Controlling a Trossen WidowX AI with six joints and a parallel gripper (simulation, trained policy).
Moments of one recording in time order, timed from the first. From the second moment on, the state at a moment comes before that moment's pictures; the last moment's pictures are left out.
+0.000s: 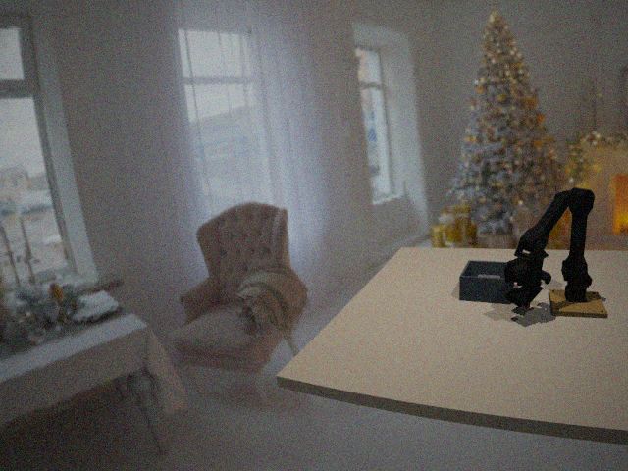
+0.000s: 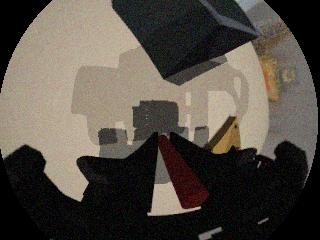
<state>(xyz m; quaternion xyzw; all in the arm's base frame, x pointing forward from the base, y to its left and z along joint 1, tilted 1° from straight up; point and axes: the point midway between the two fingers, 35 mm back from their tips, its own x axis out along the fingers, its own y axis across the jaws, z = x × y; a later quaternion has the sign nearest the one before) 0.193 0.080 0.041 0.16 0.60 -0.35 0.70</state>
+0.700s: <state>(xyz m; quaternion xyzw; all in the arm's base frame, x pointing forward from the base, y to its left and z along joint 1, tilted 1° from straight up) 0.240 0.027 0.133 0.21 0.50 -0.40 0.73</state>
